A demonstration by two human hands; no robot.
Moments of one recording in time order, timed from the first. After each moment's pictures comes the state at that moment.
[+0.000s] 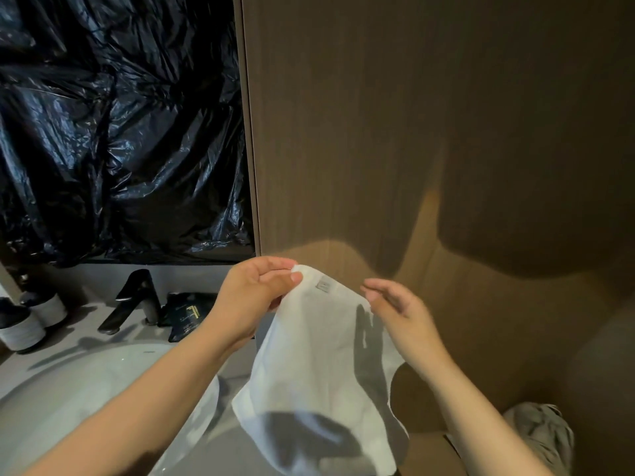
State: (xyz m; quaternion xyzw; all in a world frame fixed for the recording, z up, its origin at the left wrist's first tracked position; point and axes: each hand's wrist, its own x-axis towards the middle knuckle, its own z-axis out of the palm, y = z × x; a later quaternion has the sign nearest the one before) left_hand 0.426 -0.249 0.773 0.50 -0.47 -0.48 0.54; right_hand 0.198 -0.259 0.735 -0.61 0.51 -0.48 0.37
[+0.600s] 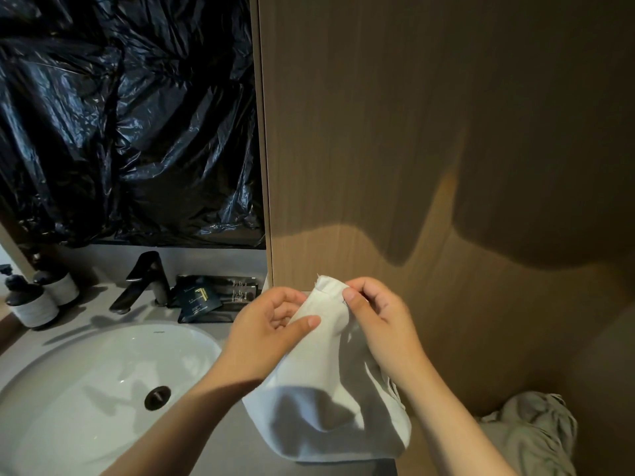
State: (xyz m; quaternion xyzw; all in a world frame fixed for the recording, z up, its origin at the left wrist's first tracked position) left_hand 0.415 -0.193 0.745 0.52 -0.55 -0.40 0.51; right_hand 0.241 -0.230 0.732 -0.66 0.42 -0.49 0.39
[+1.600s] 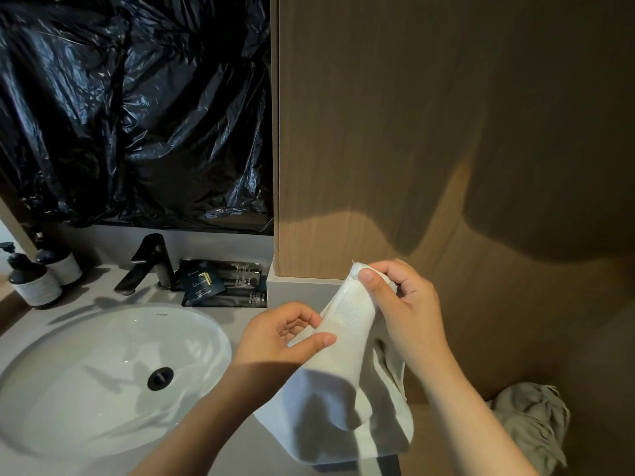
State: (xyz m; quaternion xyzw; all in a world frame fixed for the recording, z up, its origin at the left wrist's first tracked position) left_hand 0.418 -0.179 0.712 0.53 -0.59 -0.36 0.49; right_hand 0.240 -0.221 0.748 -0.65 0.43 -0.54 0.30
